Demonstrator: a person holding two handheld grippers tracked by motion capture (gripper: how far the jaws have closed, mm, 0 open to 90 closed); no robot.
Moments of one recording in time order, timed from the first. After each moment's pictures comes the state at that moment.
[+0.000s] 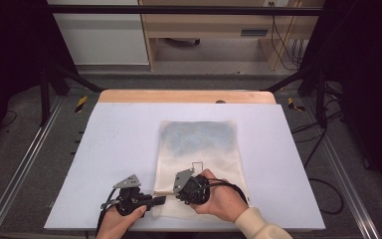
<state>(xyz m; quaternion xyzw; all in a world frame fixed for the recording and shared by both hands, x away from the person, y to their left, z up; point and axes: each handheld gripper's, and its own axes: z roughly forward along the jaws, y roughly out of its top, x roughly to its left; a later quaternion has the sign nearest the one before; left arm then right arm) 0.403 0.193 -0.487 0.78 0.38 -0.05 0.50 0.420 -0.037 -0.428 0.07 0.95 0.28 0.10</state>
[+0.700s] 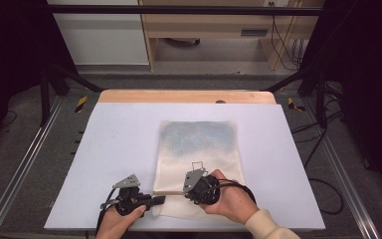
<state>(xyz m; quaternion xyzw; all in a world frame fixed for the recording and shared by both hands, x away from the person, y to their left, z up) 0.403 0.195 -0.488 0.78 0.38 -0.05 0.50 0.418 -0.061 -0.426 0.09 0.95 0.27 0.10</state>
